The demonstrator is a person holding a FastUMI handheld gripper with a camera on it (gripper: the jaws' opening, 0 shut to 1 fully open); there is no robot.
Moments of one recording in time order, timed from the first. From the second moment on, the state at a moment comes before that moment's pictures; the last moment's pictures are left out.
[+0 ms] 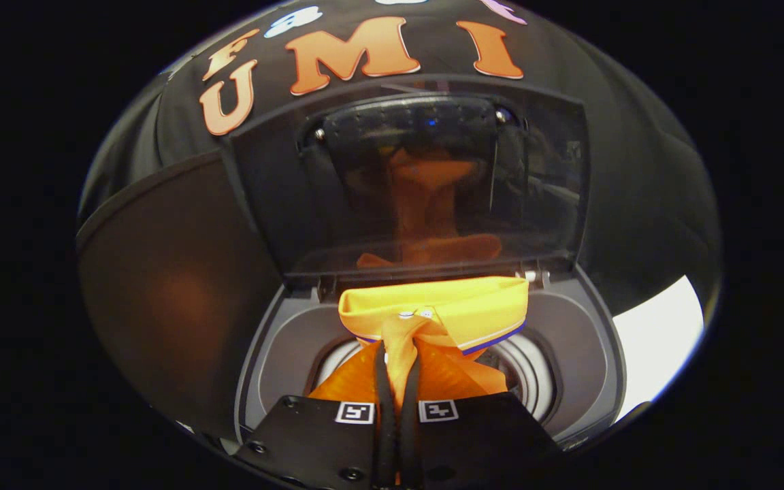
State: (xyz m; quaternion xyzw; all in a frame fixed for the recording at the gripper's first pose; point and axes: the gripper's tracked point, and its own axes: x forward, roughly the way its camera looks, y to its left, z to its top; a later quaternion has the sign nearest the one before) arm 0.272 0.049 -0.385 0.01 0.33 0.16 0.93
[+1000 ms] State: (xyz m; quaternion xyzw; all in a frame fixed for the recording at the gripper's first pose) arm 0.247 0.031 -0.448 0.02 0.42 0.11 0.90
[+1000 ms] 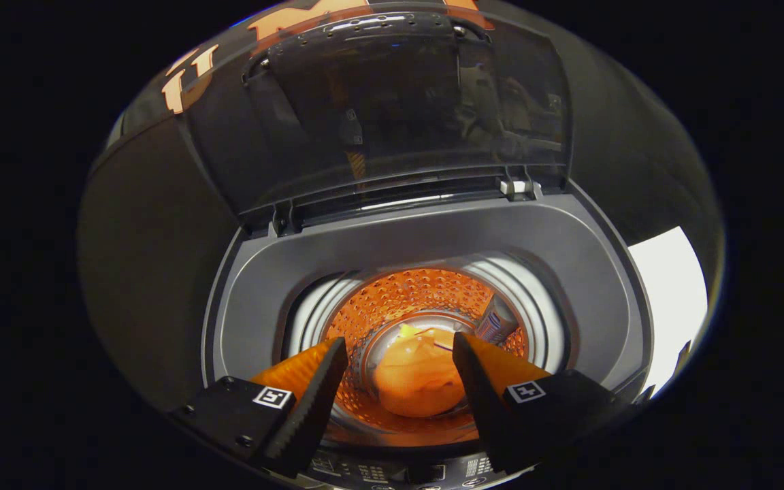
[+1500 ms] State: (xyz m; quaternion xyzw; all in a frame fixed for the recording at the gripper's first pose) arm 0.233 0.029 -0.436 0.03 0.41 0.11 0.90
